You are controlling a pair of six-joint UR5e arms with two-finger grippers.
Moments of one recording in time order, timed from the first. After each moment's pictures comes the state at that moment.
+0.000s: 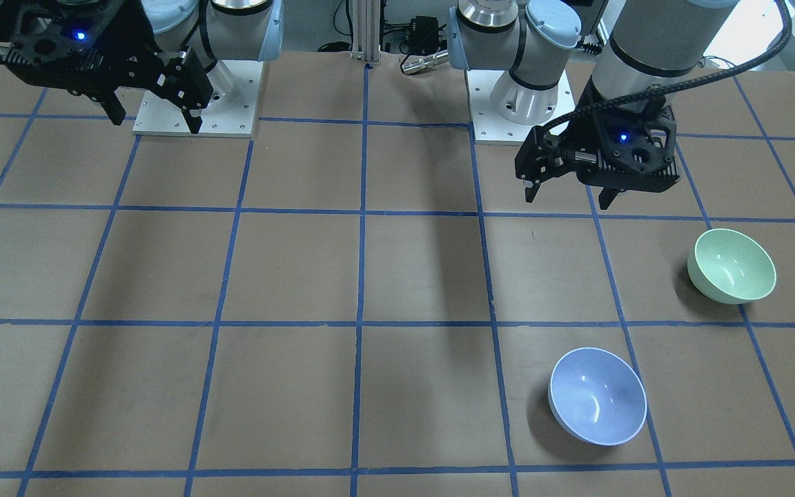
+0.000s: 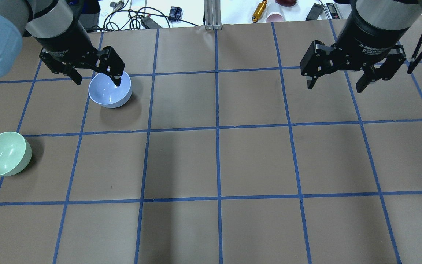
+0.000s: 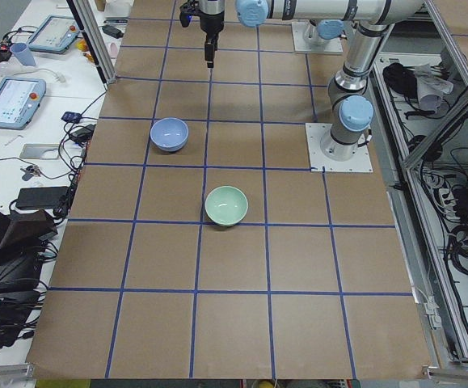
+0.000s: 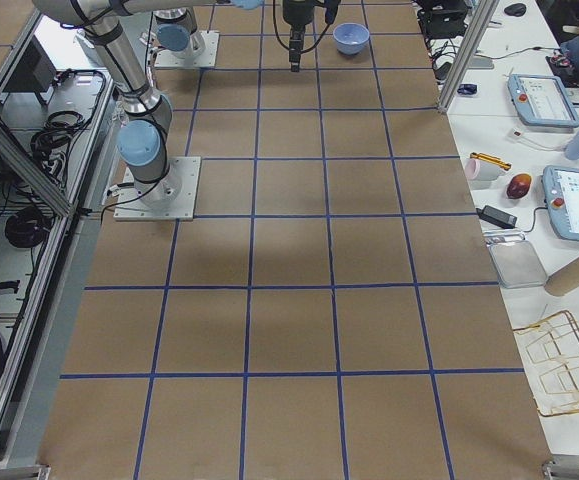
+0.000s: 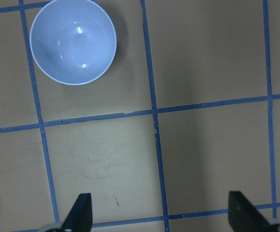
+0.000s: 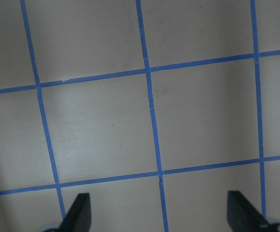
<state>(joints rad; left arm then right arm) -1.55 -1.61 -1.54 -1.54 1.57 0.12 1.58 -1.67 1.55 -1.46 -1.56 0.13</state>
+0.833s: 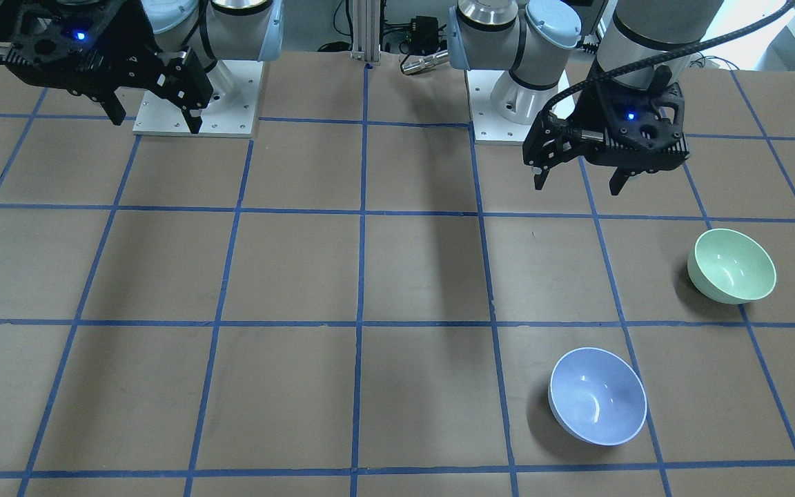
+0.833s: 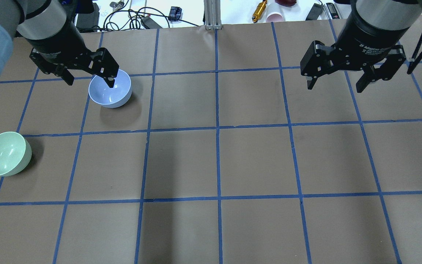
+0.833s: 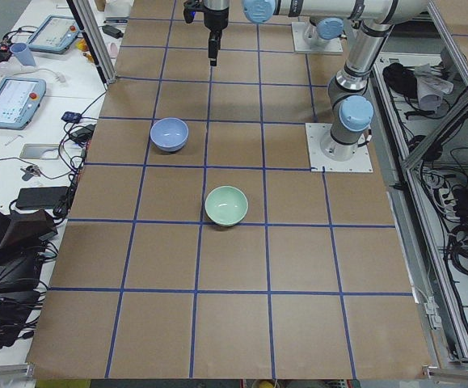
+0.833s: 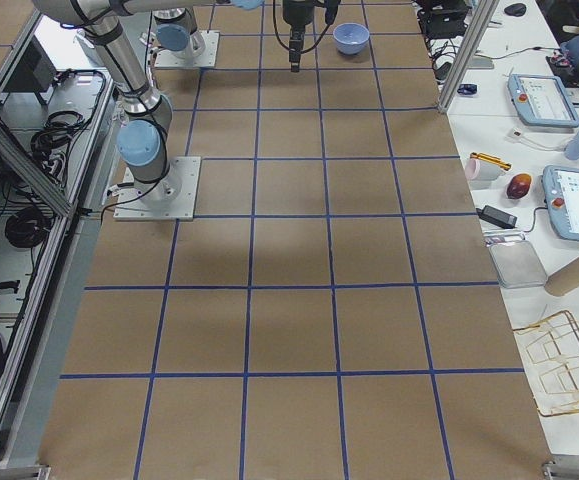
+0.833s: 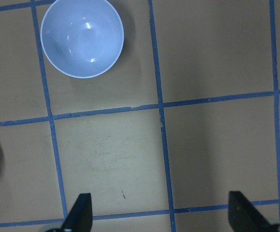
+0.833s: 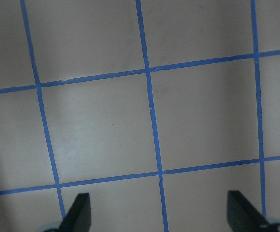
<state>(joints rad) -1.55 -1.57 -1.55 -1.54 1.61 0.12 1.58 -1.67 1.55 -1.46 -1.56 0.13</state>
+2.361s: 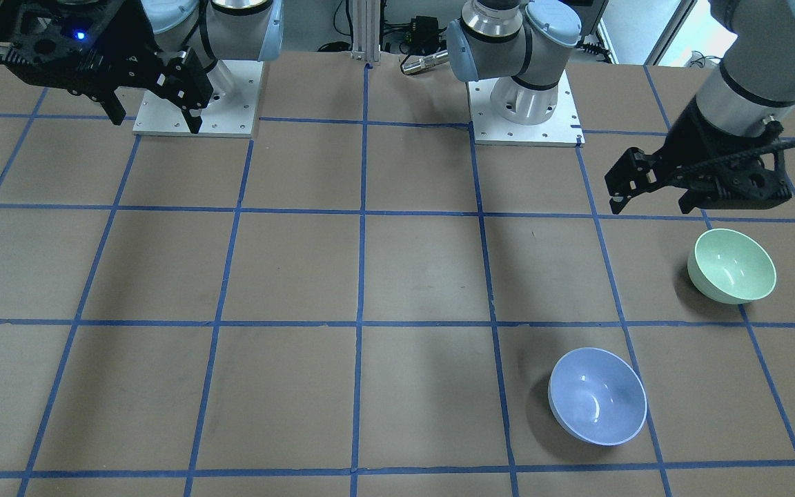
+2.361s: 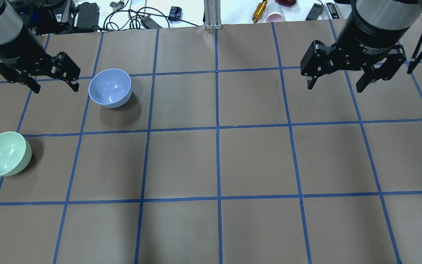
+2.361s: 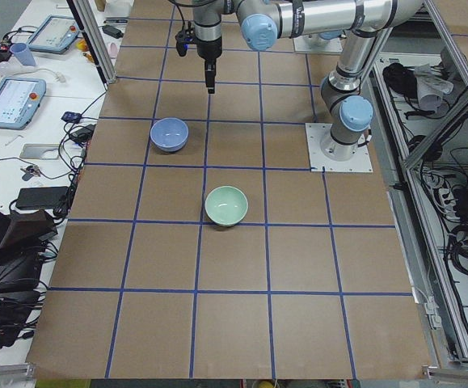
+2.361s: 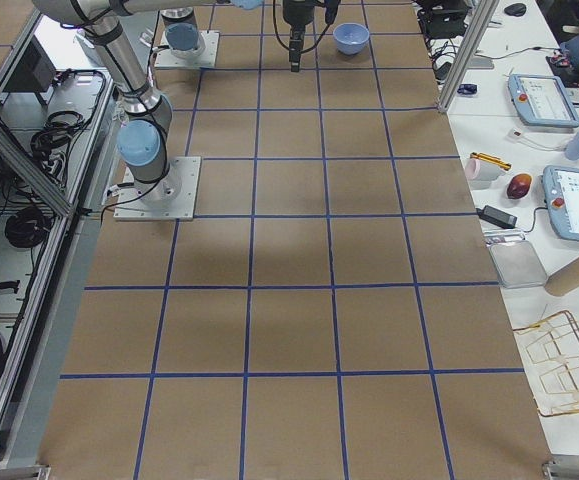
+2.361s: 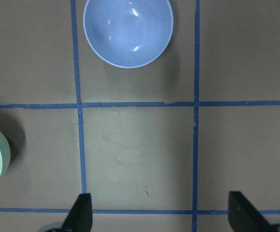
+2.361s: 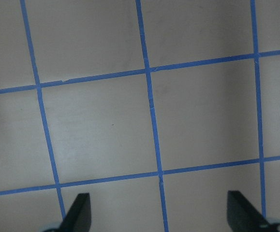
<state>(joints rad) -1.30 -1.60 -1.59 -1.55 1.60 0.26 1.58 -1.67 1.55 -1.46 -1.56 0.13</state>
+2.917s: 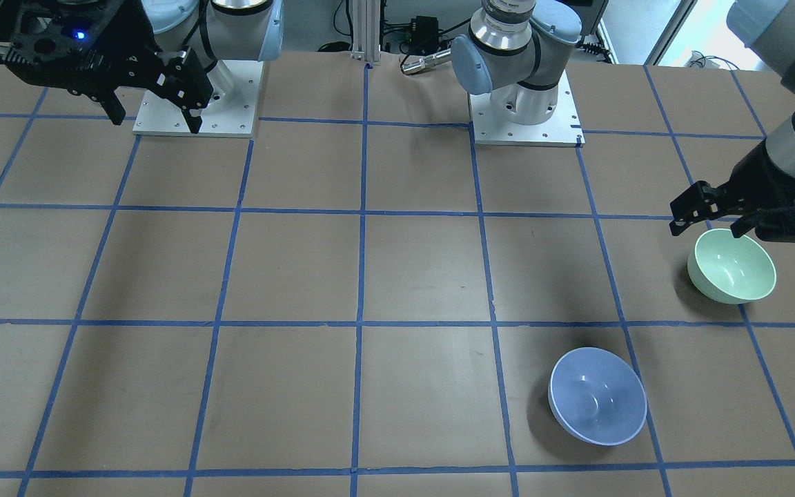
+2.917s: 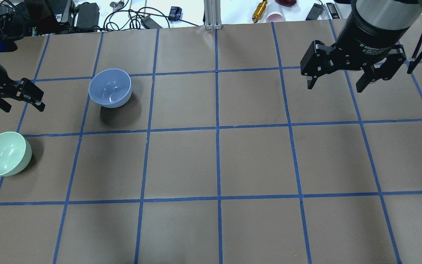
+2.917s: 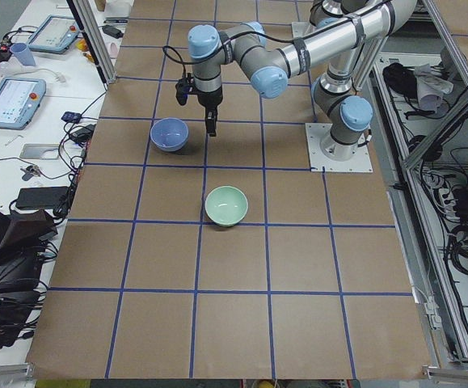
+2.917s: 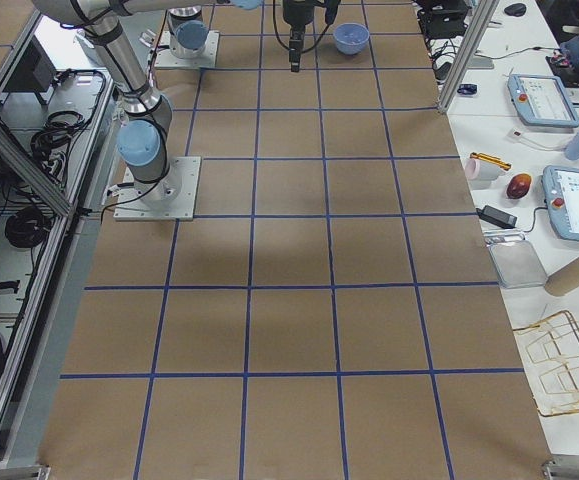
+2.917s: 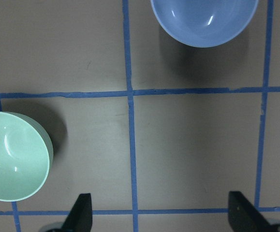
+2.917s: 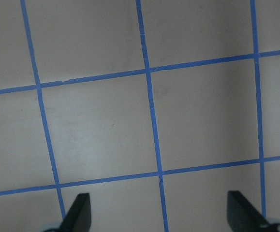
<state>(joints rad) -1.08 -1.66 -1.70 -1.40 1.60 0.52 1.58 -1.67 1.55 -1.46 -1.56 0.13</state>
